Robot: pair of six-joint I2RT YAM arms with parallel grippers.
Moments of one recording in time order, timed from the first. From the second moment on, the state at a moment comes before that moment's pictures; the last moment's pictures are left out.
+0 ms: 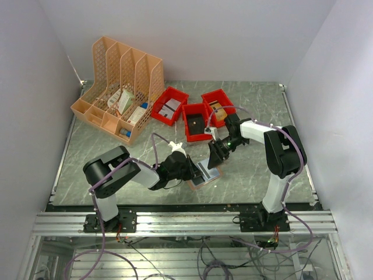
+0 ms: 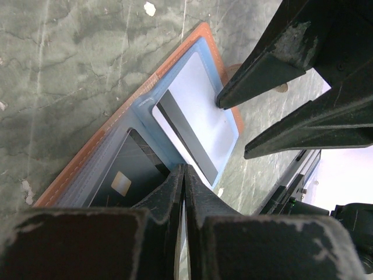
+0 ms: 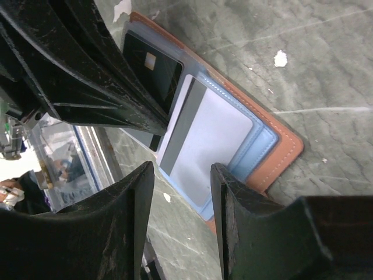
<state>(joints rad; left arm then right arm) -0.96 1.78 0.57 0.69 0.03 -1.08 0.31 1.90 1.13 -0.78 -0.89 -0.49</state>
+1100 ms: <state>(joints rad) -0.96 1.73 0.64 0.57 0.03 -1.02 0.29 1.91 1.13 -0.77 -0.91 -0.47</state>
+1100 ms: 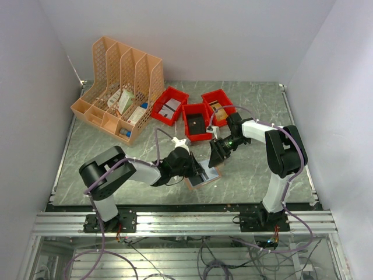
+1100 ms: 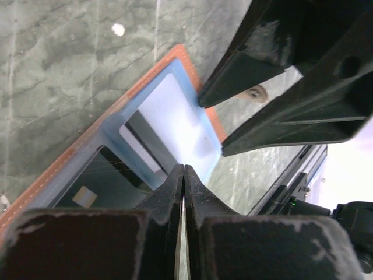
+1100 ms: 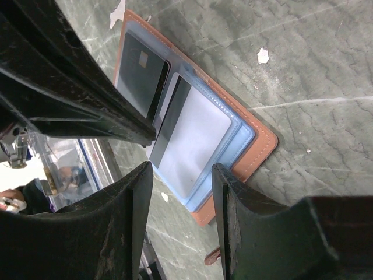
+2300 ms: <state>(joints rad) -0.96 1.67 0.55 0.56 0.03 -0.99 0.31 1.94 1.13 -0.78 -1.00 -0.46</state>
